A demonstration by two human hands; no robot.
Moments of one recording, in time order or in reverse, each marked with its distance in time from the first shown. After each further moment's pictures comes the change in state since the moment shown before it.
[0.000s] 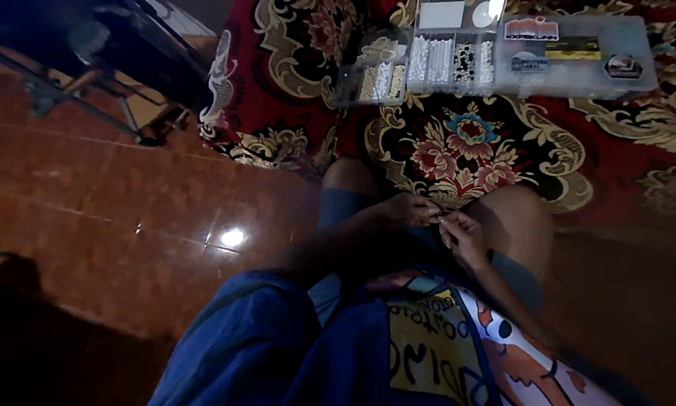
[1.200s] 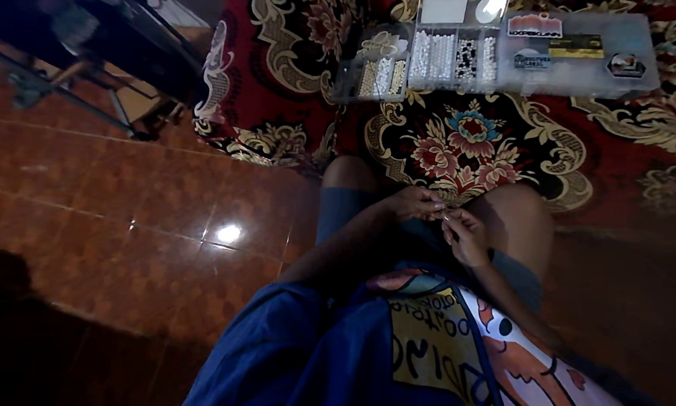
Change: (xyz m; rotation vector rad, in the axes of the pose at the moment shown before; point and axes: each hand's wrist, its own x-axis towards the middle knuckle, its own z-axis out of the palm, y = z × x) left_hand 0.026 -0.009 -0.007 -0.018 -0.079 0.100; right_hand 0.001 0.001 0.003 0.009 0.085 -0.043
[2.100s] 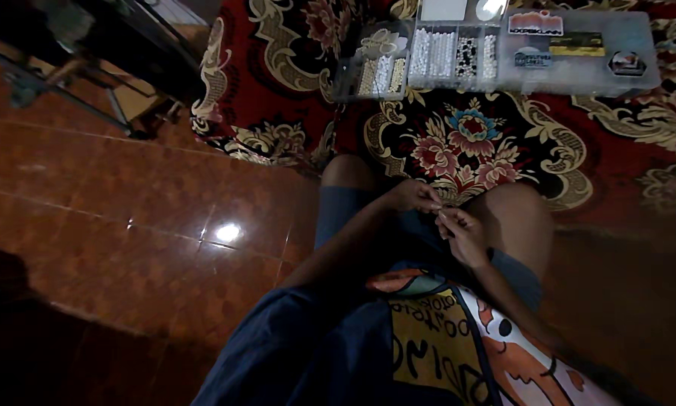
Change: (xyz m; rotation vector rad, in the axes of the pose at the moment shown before) left_hand 0.002 0.001 -0.012 0.252 0.029 0.159; right_hand 0.000 -0.003 0.004 -0.085 0.019 0.095
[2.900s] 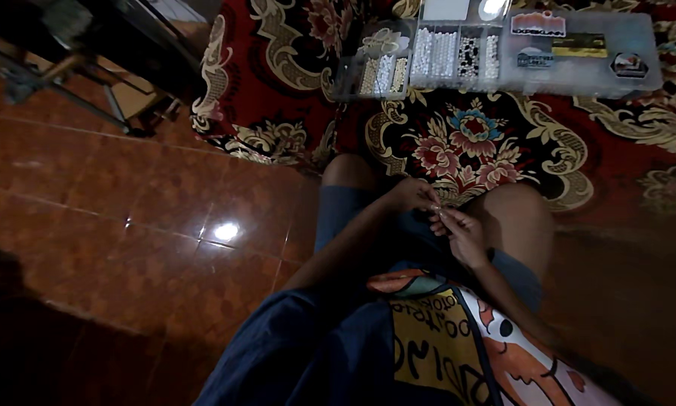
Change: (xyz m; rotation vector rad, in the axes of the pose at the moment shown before) left_hand 0.007 -0.016 -0.004 0.077 0.033 0.089; right_hand 0.000 -0.001 0.002 -0.056 -0.018 0.019
